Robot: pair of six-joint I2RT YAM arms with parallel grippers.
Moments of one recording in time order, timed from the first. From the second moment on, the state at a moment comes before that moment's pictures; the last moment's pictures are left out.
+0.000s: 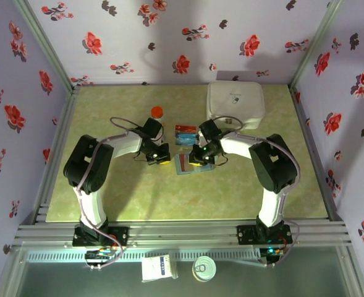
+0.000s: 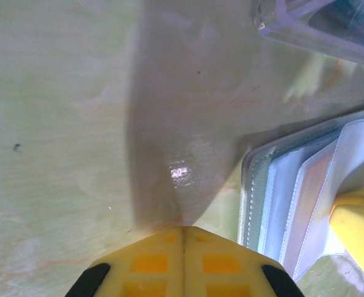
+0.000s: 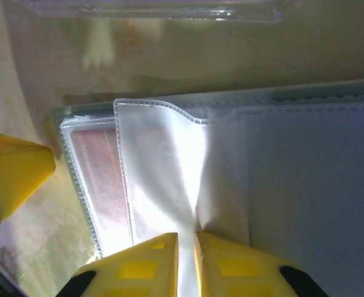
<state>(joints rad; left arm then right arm) -0.53 1.89 1.13 -0.48 0.39 -0.66 0.54 1.88 1.08 -0.41 -0.51 0.61</state>
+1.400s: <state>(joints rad) -0.64 1.97 1.19 -0.25 0.53 -0.87 0.42 1.88 0.90 -0.09 -0.80 0.61</state>
